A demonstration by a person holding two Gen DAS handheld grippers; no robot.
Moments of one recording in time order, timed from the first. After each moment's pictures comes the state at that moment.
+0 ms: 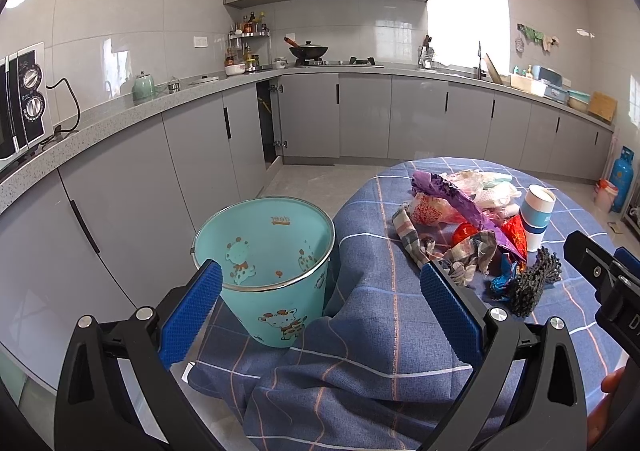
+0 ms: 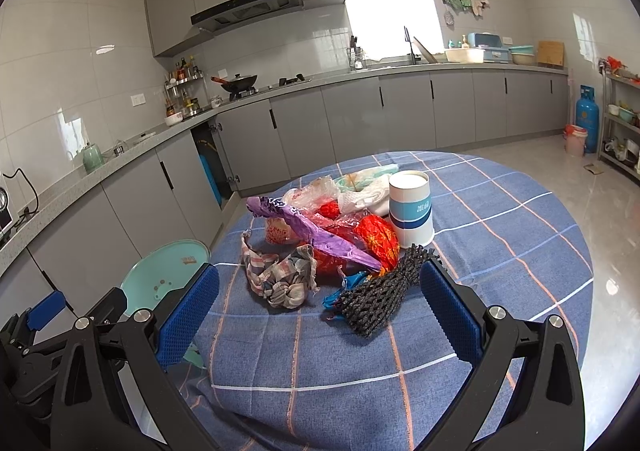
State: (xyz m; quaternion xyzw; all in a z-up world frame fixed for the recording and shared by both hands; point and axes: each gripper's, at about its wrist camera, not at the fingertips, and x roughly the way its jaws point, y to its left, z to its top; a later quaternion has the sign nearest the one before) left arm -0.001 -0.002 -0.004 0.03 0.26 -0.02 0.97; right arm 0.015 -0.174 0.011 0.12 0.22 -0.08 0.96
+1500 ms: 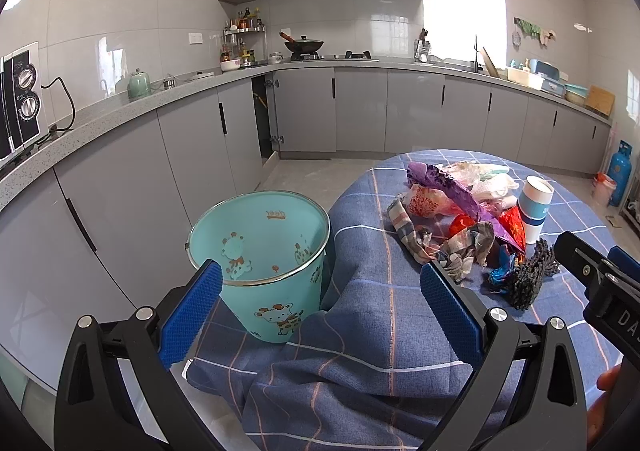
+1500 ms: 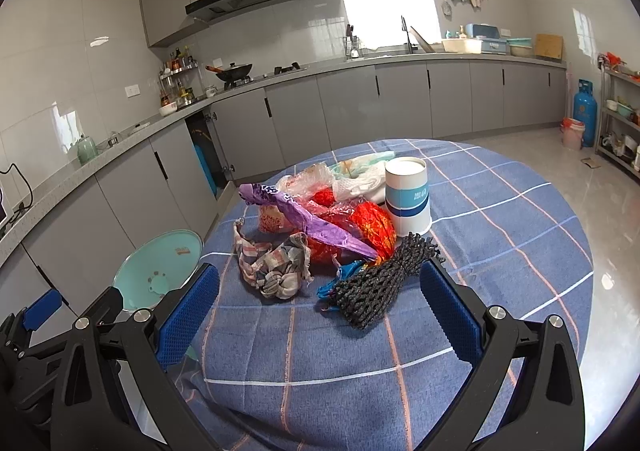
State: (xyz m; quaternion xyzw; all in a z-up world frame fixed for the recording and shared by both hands) left arm -0.002 -0.007 -0.006 0.03 0.27 -0.03 0.96; right arm 0.020 -0.177 0.002 0.13 0.25 -0.09 0.96
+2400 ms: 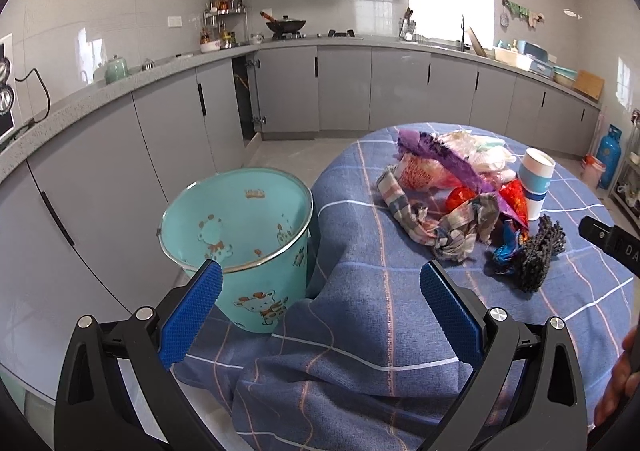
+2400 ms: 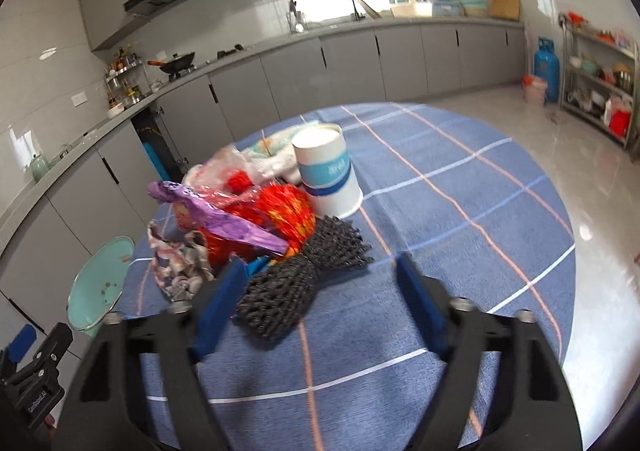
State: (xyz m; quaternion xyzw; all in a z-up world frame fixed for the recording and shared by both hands) left arm 0.028 -0.010 -0.038 0.04 0.31 -0.07 0.95; right arm 0.039 -0.251 -0.035 0.18 0.30 -0.16 0.93
